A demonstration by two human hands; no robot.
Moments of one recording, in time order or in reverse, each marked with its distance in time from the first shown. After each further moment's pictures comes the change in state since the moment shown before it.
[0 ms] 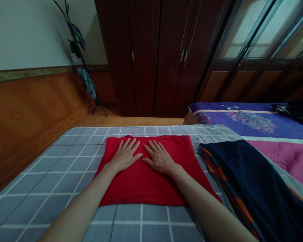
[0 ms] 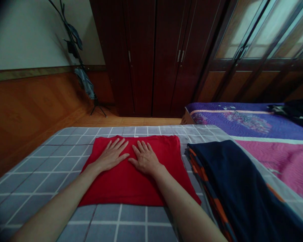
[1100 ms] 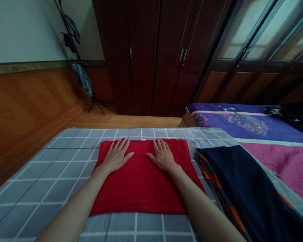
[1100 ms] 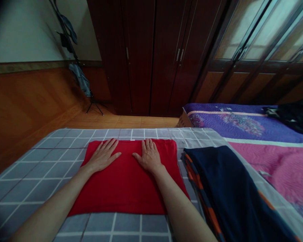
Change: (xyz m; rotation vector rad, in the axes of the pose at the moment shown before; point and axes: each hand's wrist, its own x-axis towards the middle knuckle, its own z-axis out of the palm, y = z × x) left_hand 0.009 -0.010 0.000 0.080 -0.016 -0.115; right_hand 0.013 0.021 0.002 -0.037 0.001 0.276
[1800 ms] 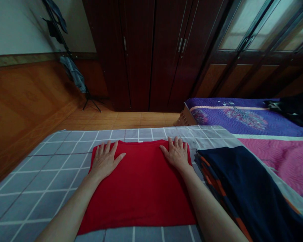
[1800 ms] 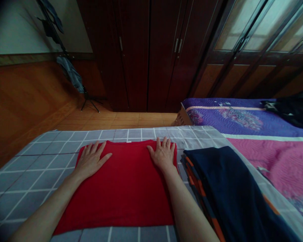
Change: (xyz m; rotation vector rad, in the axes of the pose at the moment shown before) left_hand 0.001 -0.019 0.005 0.068 0.010 -0.232; right_hand 0.004 0.052 -0.011 -0.171 0.049 0.391
